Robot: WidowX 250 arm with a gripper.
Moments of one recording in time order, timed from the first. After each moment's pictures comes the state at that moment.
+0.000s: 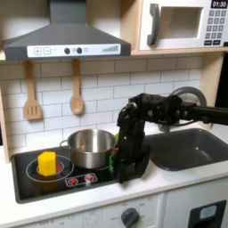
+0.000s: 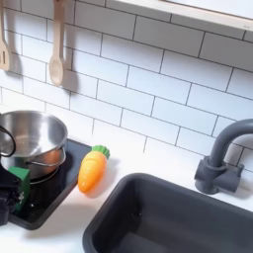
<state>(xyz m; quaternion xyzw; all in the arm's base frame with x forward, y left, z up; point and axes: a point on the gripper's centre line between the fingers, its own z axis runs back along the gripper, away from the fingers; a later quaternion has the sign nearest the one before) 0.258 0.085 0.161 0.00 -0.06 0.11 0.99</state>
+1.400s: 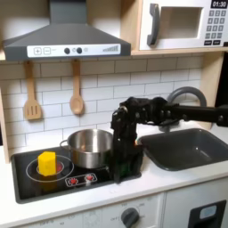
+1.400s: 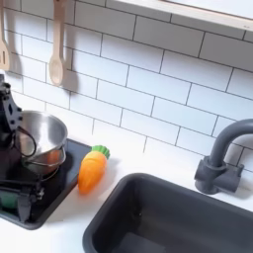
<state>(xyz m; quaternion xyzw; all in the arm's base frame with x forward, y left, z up) 0.292 0.078 0.139 -0.02 -0.05 0.11 0.99</state>
